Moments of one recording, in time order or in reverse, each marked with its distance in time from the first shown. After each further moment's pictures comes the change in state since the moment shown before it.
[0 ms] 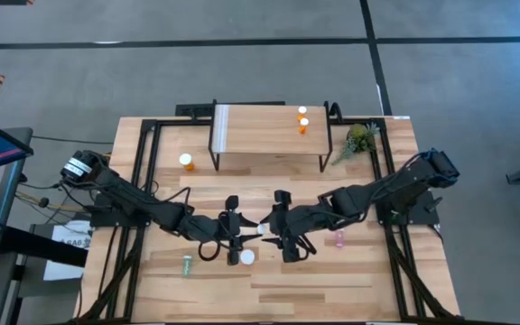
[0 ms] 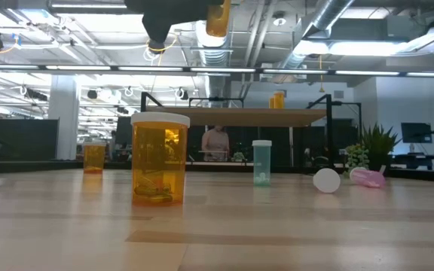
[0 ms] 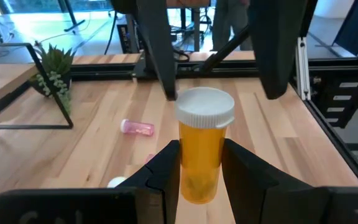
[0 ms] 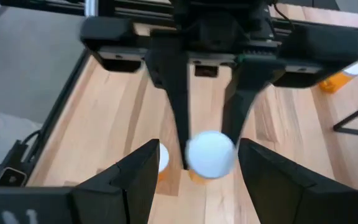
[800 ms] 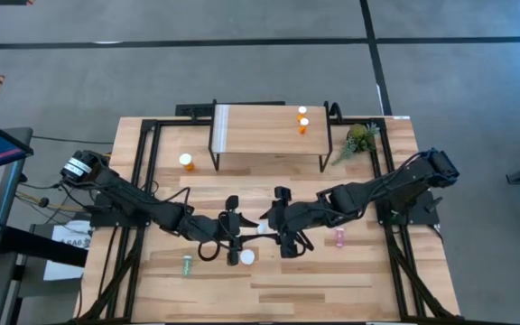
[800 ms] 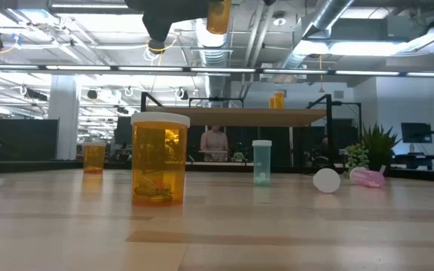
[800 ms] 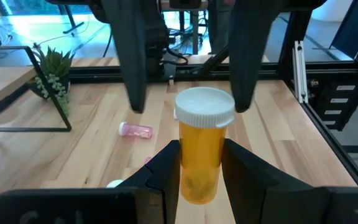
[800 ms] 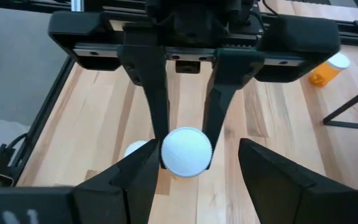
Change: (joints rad) left arm 0.000 -0.001 0.000 0.007 0.001 -0.001; right arm -0.013 0.000 0.000 -0.009 0.007 0.012
